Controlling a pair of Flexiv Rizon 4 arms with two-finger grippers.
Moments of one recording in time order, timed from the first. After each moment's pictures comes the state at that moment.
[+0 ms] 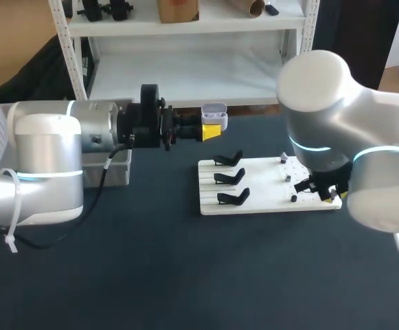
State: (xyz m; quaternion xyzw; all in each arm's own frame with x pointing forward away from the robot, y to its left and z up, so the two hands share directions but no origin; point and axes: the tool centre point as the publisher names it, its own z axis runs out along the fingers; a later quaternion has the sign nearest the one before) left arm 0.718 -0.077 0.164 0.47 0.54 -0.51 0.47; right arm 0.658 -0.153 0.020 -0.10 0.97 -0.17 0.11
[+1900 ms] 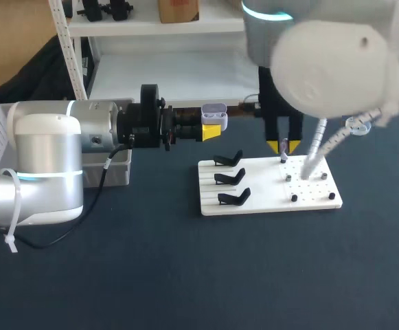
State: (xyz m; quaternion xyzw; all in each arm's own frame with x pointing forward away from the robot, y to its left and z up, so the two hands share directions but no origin) left arm 0.718 -0.077 0.164 0.47 0.54 -0.51 0.47; right arm 0.618 -0.017 0.198 0.10 0.99 -0.06 0.05
